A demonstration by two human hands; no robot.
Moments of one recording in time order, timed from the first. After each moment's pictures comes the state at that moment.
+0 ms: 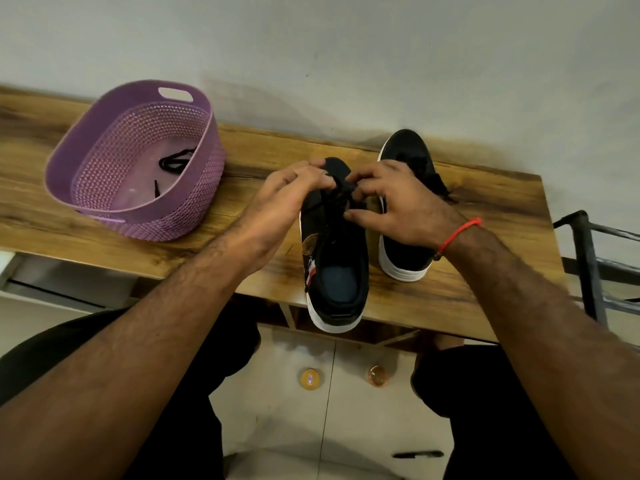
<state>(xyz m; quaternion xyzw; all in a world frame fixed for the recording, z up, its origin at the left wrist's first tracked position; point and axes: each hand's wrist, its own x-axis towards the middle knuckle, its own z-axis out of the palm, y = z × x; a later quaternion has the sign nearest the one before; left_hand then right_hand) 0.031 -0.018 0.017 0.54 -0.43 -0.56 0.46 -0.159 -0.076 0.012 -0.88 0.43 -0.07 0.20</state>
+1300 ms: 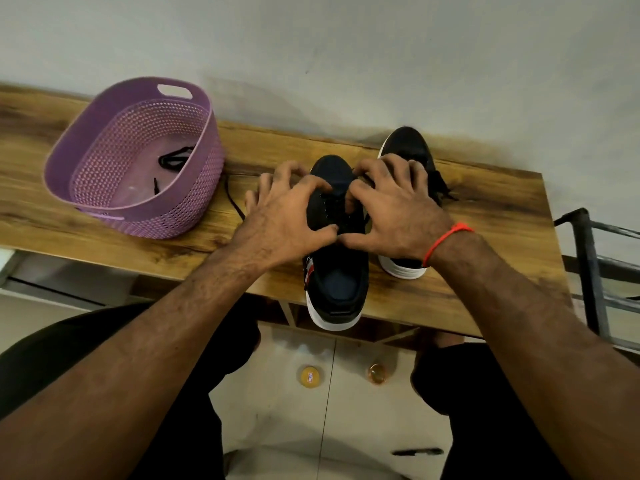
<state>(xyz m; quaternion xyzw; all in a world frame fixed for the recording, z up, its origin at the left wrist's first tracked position) 0.038 -0.016 -0.006 0.67 -0.71 -0.16 0.15 -0.151 -0.060 0.008 -0.89 0.45 0.04 0.05</state>
